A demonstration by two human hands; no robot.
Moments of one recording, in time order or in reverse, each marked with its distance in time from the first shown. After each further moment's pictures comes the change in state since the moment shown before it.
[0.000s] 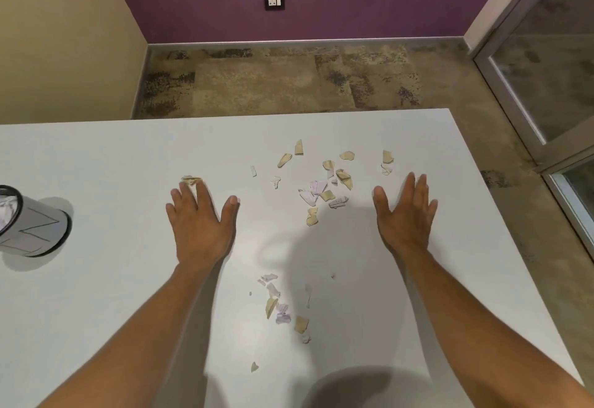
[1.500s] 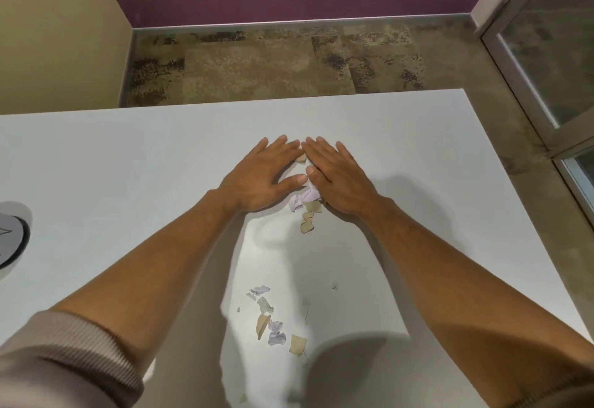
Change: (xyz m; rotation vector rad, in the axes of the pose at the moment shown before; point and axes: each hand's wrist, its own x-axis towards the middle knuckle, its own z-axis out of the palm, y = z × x) left_hand 0.087 0.090 0.034 -0.065 -0.363 0.796; right_hand 0.042 -0.090 0.033 0.037 -0.363 -0.771
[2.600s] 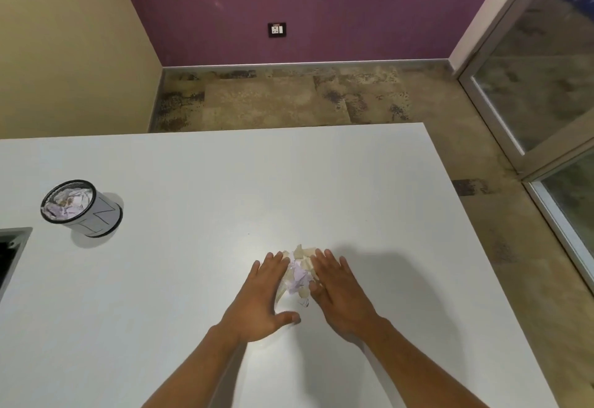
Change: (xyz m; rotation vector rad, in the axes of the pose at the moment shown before) left_hand -0.241 0.116 0.050 -0.221 -0.042 -0.179; right_hand -0.226 -0.106 0.045 0.081 -0.093 0.074
